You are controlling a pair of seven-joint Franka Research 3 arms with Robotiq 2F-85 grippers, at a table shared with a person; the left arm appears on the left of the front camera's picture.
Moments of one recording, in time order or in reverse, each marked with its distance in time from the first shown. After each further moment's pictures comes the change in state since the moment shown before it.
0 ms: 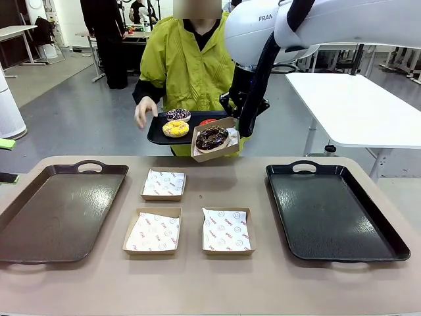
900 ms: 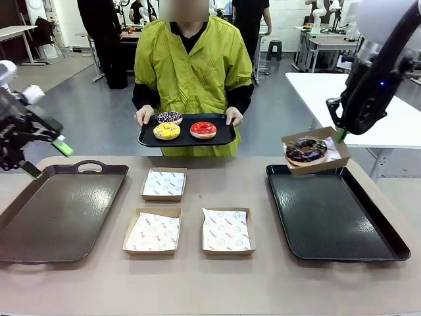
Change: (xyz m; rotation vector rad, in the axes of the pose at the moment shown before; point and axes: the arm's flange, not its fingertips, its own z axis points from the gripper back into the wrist) left arm 0.046 -0.102 -0.116 0.678 0.258 0.099; right arm -0.066 -0.242 0.049 0.021 0.084 -0.089
